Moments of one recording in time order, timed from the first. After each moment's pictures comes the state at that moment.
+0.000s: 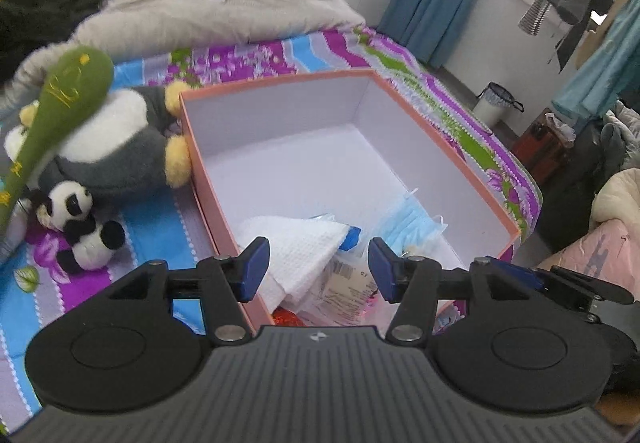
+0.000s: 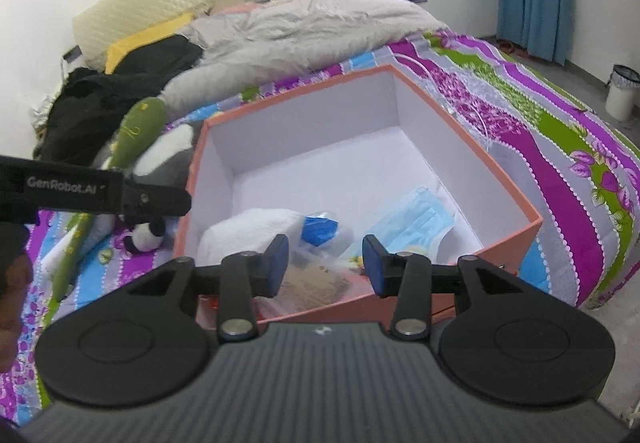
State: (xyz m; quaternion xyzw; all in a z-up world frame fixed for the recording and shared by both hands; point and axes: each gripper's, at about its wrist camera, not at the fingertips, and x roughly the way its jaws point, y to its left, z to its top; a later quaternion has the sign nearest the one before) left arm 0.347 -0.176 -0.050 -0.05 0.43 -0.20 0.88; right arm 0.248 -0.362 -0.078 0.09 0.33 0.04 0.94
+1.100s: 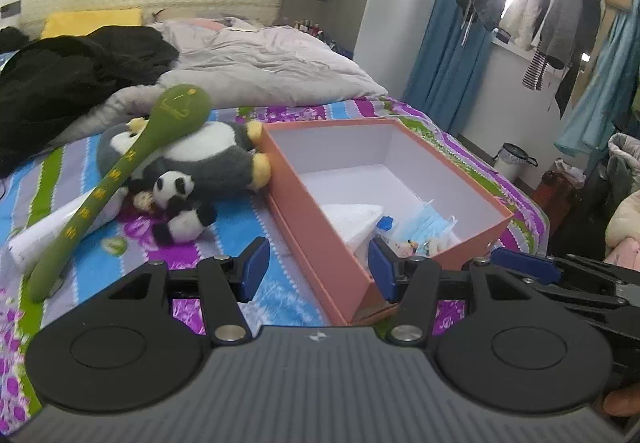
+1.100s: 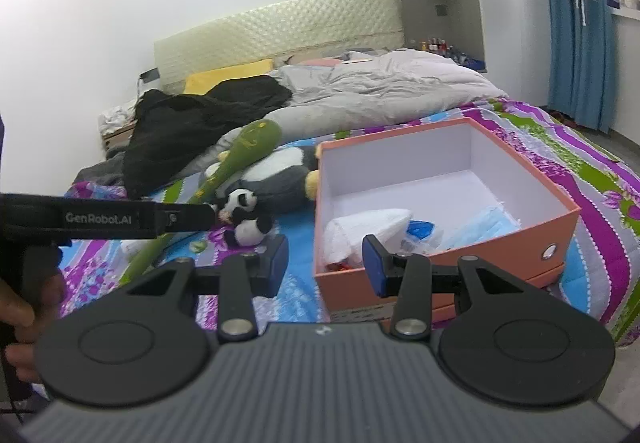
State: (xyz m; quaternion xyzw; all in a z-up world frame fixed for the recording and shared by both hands) left arm 0.170 -0.080 -0.031 -0.06 0.32 -0.15 0.93; right arm 0.131 -0.290 -0.065 0.06 0.23 0.12 0.96
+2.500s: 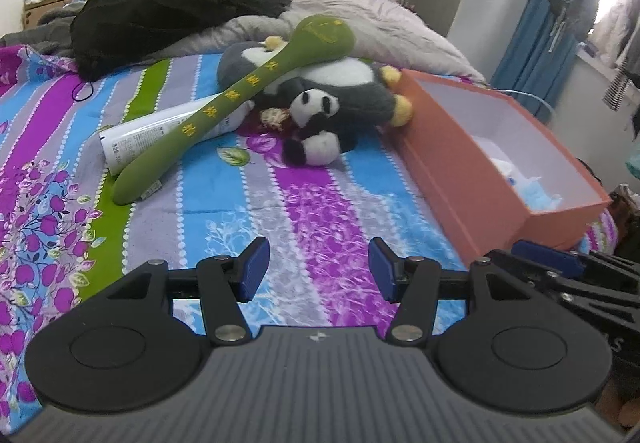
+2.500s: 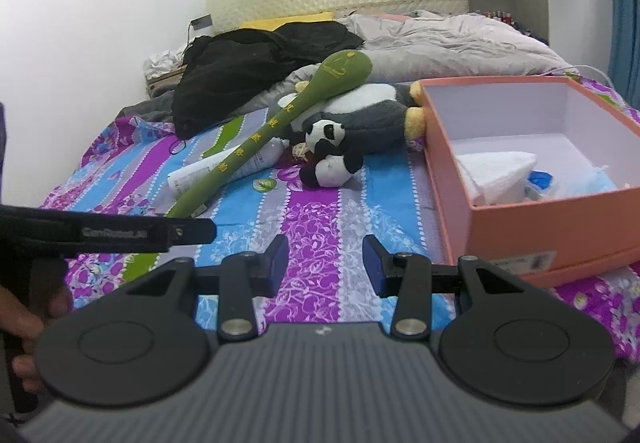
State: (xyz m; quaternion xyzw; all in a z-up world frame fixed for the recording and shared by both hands) left arm 0.159 0.035 -0.120 -0.10 0.37 -0.04 0.92; right arm 0.157 -0.183 -0.127 0.02 0.28 0.20 0.94
